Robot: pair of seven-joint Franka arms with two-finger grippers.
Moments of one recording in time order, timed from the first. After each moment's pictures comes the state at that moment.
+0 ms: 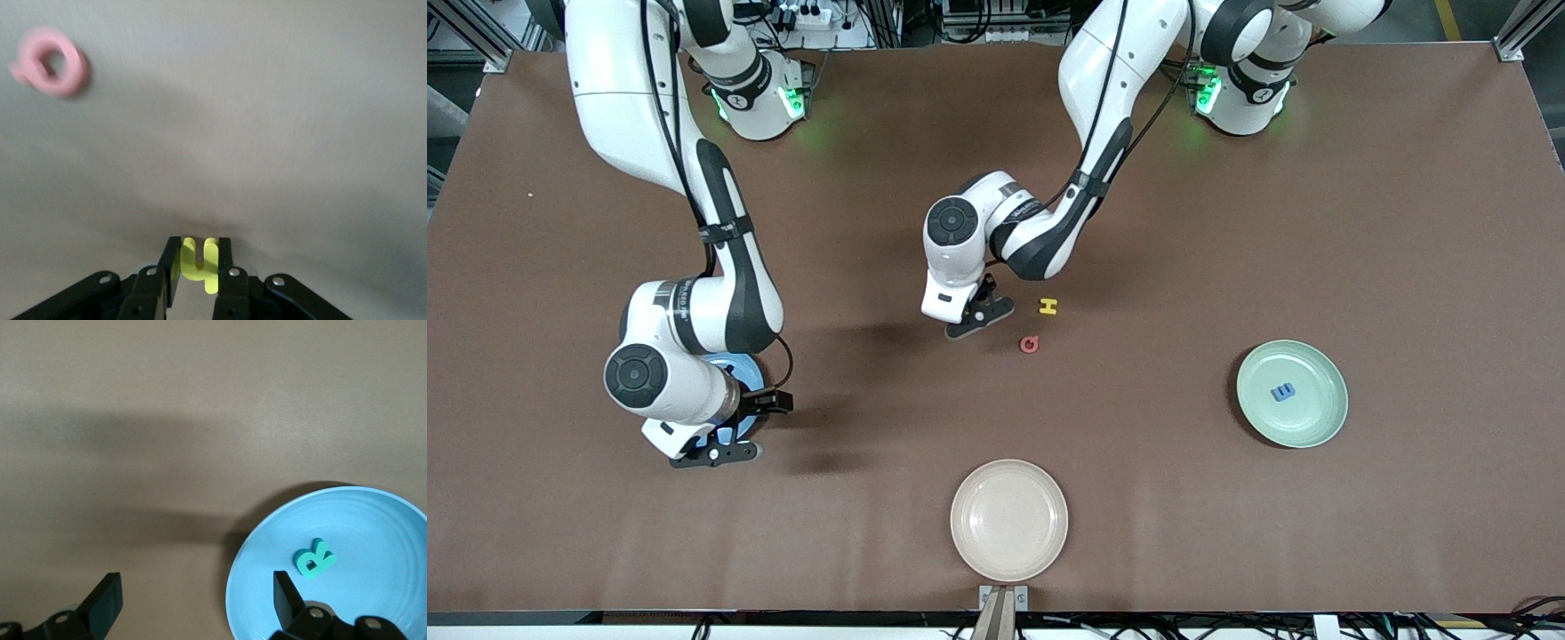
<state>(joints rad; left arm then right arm) -0.98 0.96 0.14 -1.20 -0.17 2.20 -1.26 0.44 0.72 -0.33 -1.49 0.23 2.11 -0.06</state>
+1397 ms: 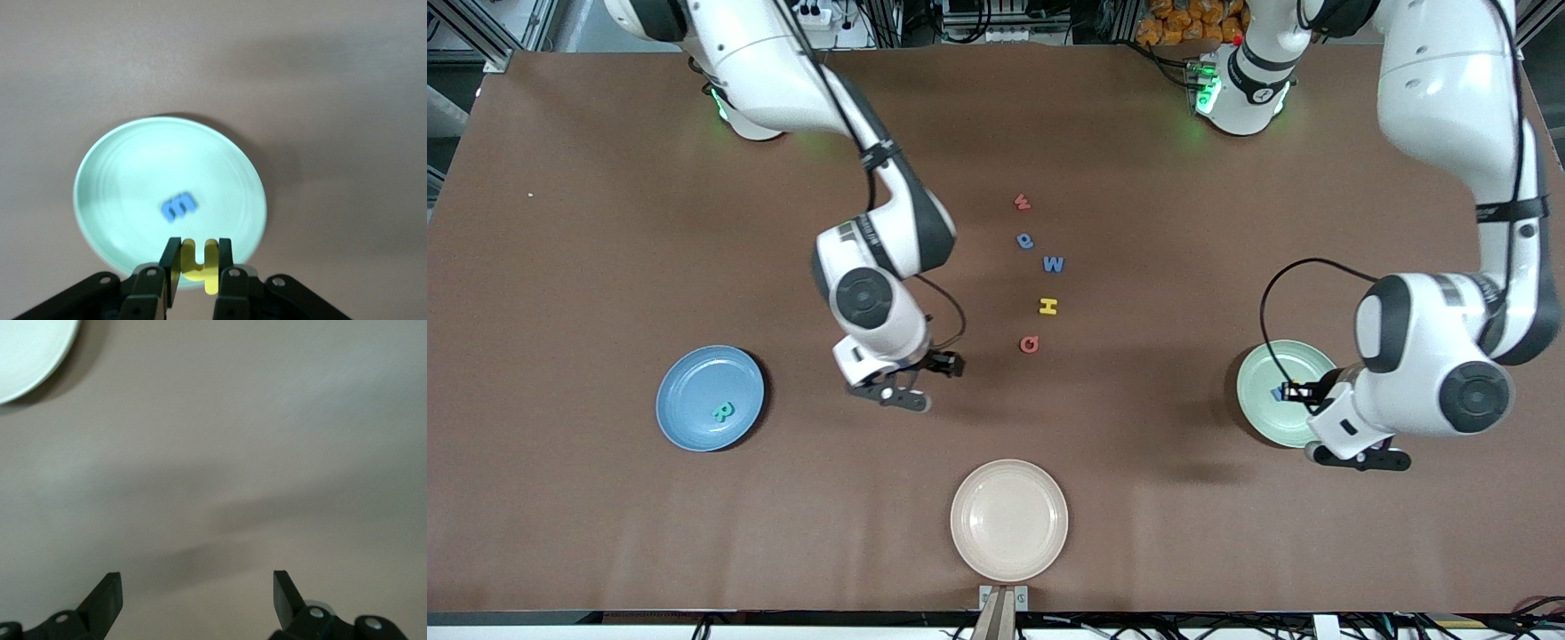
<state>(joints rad) -0.19 0.70 0.13 -1.40 -0.06 1.93 0.04 0.80 0.79 -0.26 -1.35 0.28 2.12 0.77</state>
